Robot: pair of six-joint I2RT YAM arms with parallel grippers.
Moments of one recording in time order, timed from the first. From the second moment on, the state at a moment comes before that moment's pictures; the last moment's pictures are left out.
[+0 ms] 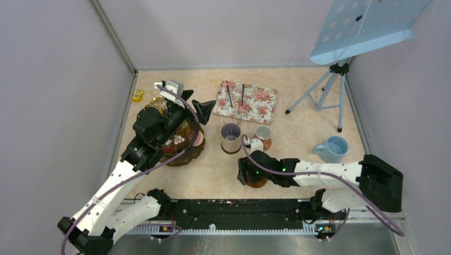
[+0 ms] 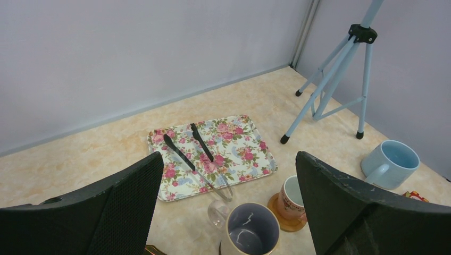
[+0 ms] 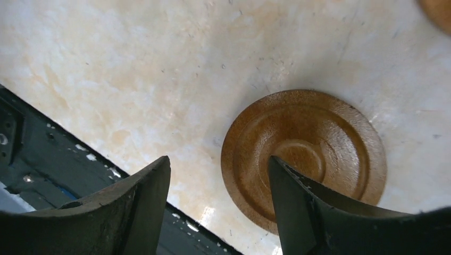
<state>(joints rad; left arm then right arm) -0.57 0.85 0.96 0.00 0.04 -0.13 1.15 1.30 0.58 -0.13 0.17 0.73</state>
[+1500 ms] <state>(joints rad) -0.56 0.84 0.96 0.00 0.04 -0.13 0.02 1.18 0.66 -0.35 0.49 0.65</state>
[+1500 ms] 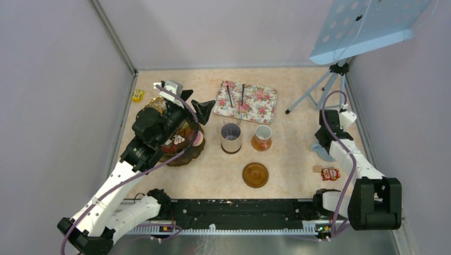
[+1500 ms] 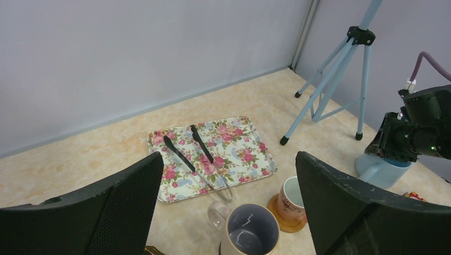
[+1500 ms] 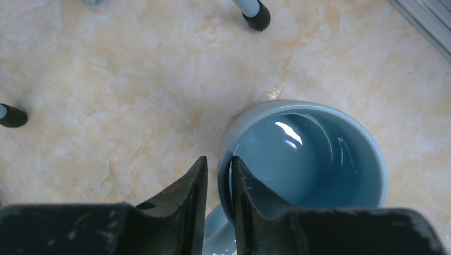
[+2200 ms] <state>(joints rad) -0.56 0.84 0.96 0.00 0.04 -0.13 0.11 0.73 0.60 -0.31 0.03 0.36</state>
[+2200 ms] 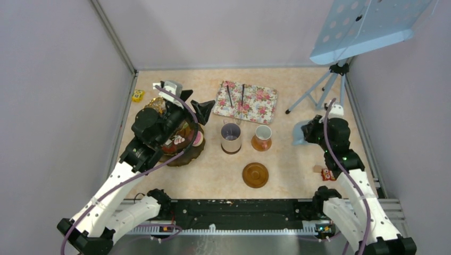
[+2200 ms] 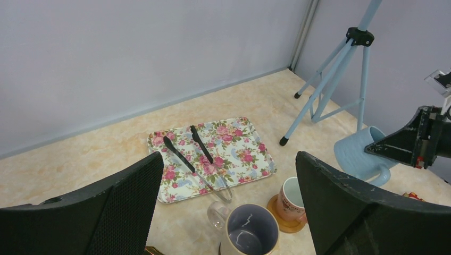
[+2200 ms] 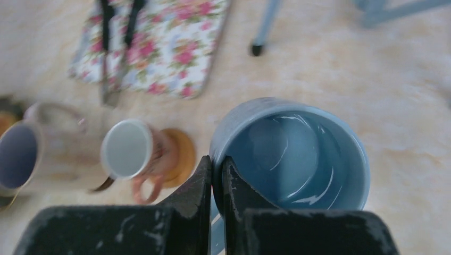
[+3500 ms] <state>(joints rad) -0.56 0.80 0.94 0.00 -0.04 -0.13 1.27 1.03 0.69 -0.36 0.11 -0.19</state>
